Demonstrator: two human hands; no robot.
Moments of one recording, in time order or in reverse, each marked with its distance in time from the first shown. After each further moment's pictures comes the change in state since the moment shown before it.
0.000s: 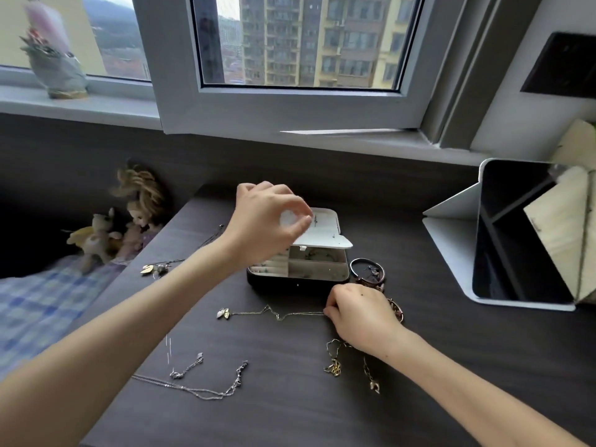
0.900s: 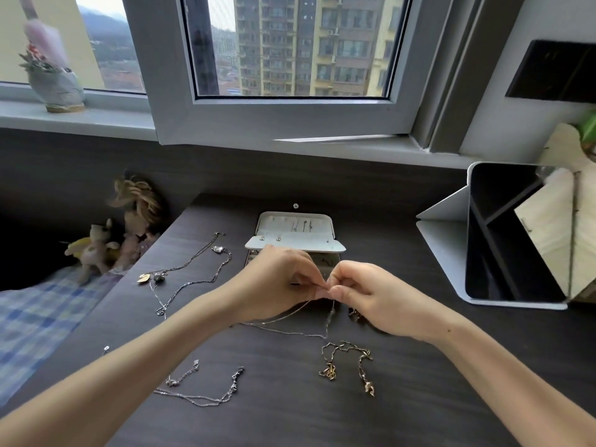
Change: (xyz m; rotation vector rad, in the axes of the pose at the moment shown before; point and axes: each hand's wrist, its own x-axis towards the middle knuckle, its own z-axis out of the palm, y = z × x) left_hand -0.038 0.028 0.013 -0.268 -0.380 0.052; right_hand -0.017 0.017 -0.052 0.608 -0.043 -0.167
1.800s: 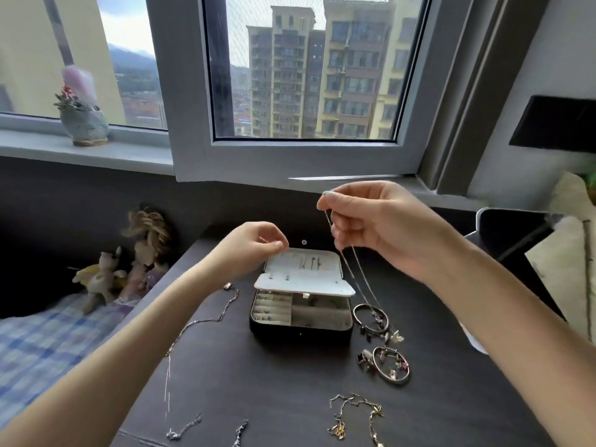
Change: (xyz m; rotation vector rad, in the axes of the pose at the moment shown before) left_hand 0.034 -0.042 -0.071 -0.239 0.231 -0.370; right_hand 0.044 -0.092 -0.077 0.686 0.088 -0.135
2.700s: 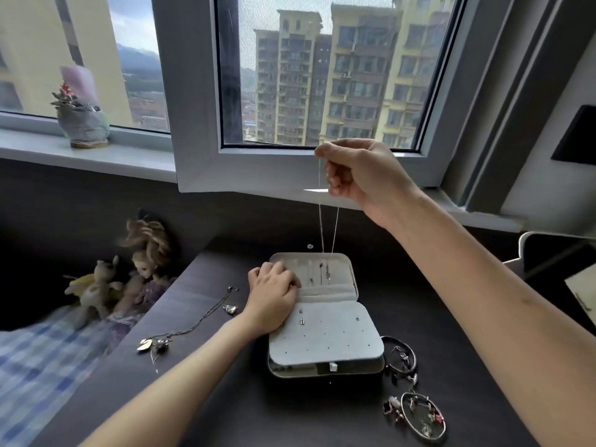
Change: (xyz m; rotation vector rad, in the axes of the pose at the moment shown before) left_hand 0.059 -0.101 0.070 0.507 0.168 0.090; right_hand 0.123 0.000 -0.003 0.038 0.218 -0.096
